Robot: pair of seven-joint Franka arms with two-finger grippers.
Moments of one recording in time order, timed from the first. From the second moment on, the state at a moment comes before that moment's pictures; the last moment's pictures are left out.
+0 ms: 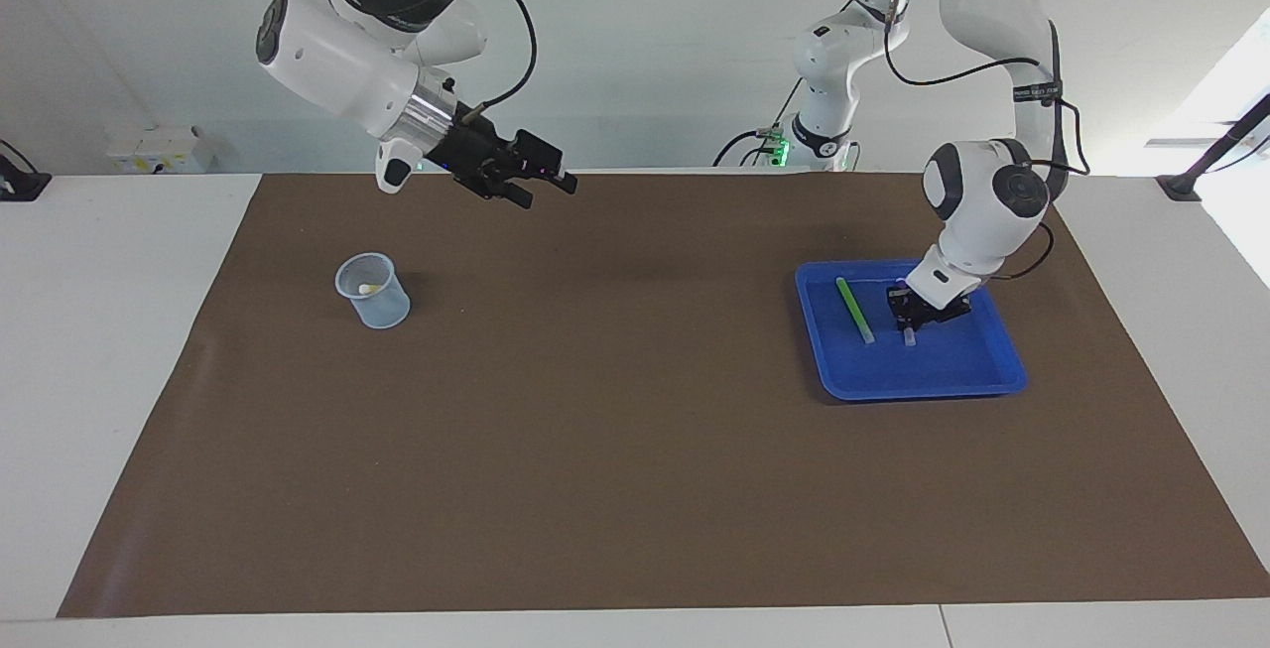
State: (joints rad) left arm 0.46 0.14 -0.48 -2.27 0.08 2.34 0.15; right arm 0.24 -0.12 -0.01 -1.98 0.80 1.89 0.31
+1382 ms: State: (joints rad) left arm 0.37 0.17 -0.50 -1.85 -0.13 1.79 -0.45; right arm 0.43 -0.15 0.00 -2.16 1.11 2.32 0.30
